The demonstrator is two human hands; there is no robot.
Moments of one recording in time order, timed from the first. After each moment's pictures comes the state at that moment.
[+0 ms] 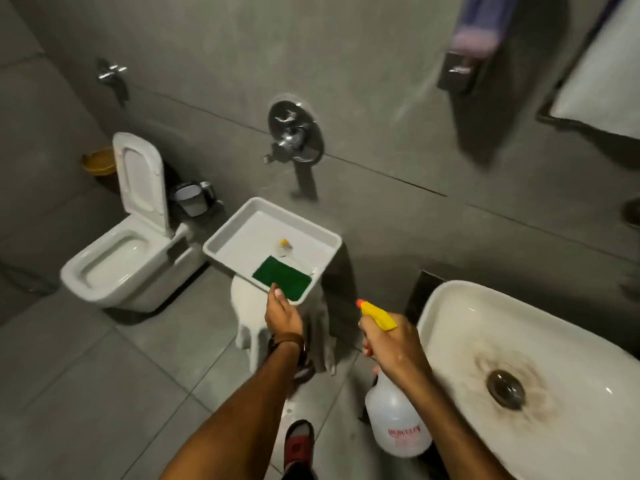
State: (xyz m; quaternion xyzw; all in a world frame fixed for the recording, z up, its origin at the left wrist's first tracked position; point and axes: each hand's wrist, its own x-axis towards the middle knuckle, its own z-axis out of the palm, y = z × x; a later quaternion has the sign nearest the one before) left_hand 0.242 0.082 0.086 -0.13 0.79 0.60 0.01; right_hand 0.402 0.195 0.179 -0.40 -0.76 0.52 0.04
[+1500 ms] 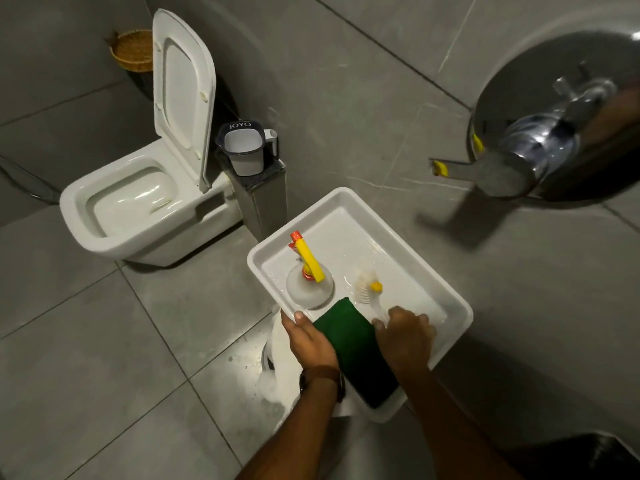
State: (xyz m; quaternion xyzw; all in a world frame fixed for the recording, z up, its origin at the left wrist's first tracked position) left_hand -0.015 0.072 -0.118 -0.34 0.70 0.63 -0.06; right_hand 0.005 0.203 -0.074 -0.30 -0.95 0.08 -0.09
